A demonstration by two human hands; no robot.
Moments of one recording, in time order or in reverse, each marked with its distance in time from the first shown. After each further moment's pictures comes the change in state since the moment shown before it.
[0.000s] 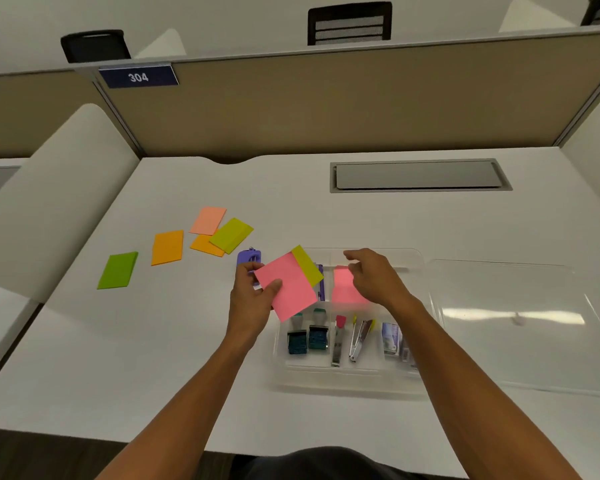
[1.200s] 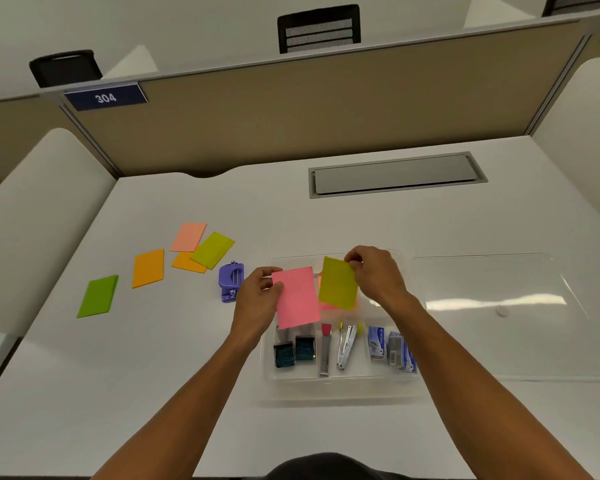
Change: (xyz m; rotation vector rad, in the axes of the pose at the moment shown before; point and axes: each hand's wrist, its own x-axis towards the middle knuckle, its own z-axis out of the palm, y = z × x) left_hand 0.017 0.014 0.040 0.090 -0.163 -0.016; right_hand 0.002 0.016 -0.025 0.016 0.193 0.100
